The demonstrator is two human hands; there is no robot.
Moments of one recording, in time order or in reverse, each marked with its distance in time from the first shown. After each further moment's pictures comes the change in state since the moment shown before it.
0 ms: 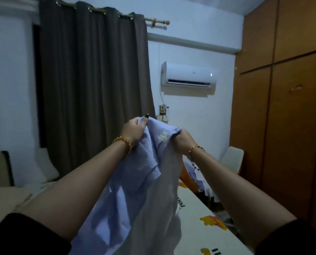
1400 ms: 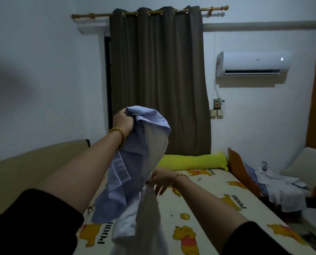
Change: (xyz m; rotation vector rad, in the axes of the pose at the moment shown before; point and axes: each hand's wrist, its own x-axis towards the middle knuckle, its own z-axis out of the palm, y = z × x) left_hand -0.035 -0.064 -0.225 0.276 0.444 -0.202; right_hand -0.076 -0.094 0.253 0.017 -1.029 0.019
